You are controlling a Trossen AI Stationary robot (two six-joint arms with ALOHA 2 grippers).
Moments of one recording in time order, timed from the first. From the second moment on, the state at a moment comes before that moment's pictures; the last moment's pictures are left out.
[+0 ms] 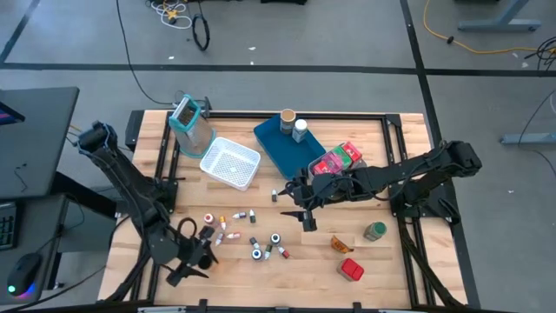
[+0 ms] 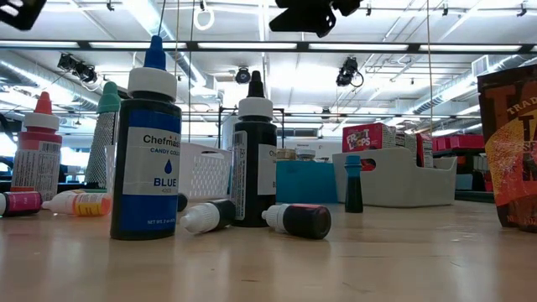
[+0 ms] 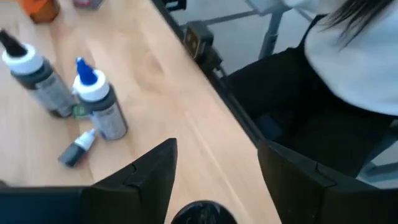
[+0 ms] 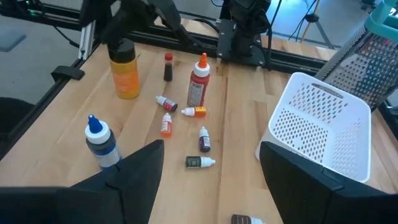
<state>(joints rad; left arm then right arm) -0.92 1.17 0.66 -0.09 -0.27 -0.34 0.22 1.52 1.13 -0.11 0.12 -0.09</state>
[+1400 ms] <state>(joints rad) -0.81 1.18 0.55 -0.03 -0.43 -0.41 0.22 1.52 1.13 -0.11 0.12 -0.09</state>
